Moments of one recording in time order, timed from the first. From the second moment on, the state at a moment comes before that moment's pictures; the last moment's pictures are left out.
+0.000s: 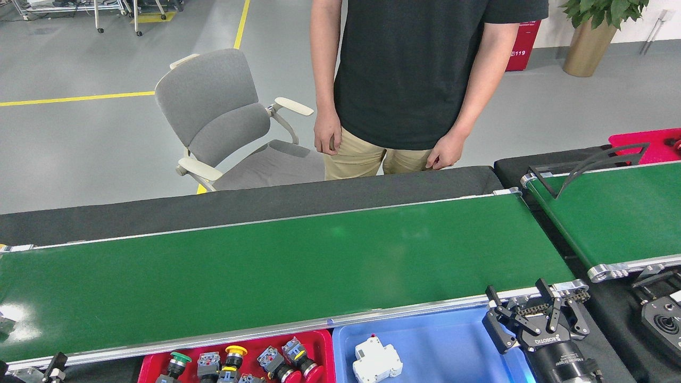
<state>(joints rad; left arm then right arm) 0.25 0.15 0.72 -1.52 -1.27 -0.63 -0.10 0.12 -0.15 -0.02 -1.66 1.23 -0.14 -0.04</state>
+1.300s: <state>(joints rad) 0.30 0.08 0.55 -1.72 -1.32 -0.56 -0.09 0.16 -0.14 -0.05 -1.68 1.23 -0.14 -0.04</state>
